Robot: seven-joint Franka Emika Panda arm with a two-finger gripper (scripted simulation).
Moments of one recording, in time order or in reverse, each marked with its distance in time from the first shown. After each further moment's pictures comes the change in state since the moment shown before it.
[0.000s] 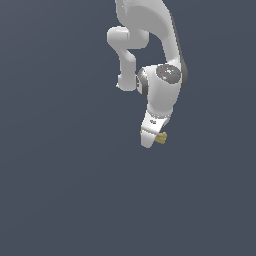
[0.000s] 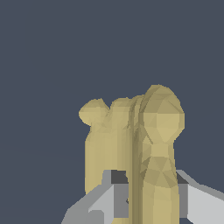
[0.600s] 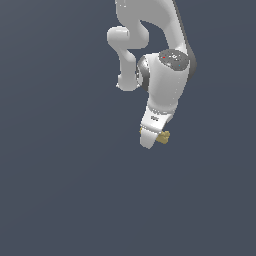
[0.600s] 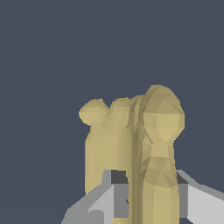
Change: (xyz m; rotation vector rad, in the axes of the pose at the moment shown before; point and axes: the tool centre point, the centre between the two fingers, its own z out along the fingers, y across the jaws) arm 0.008 0.030 -0.049 0.000 -0.002 0.002
